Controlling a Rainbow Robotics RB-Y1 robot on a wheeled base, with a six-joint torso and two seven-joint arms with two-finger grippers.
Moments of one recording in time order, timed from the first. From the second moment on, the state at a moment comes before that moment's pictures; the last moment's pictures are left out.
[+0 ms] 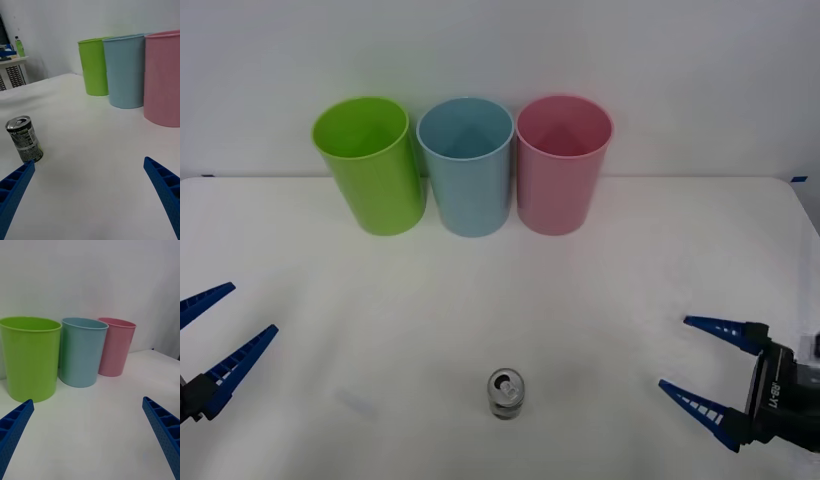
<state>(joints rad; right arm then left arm) 0.18 -0.52 -0.22 -1.40 1.04 -1.35 0.26 0.35 0.40 0.52 -1.66 -0.96 -1.22 0.00</state>
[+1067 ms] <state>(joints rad) 0.09 -0.50 0.17 -1.40 1.05 -1.17 0.45 0.35 0.40 0.52 -1.66 -0.96 -1.22 0.00</state>
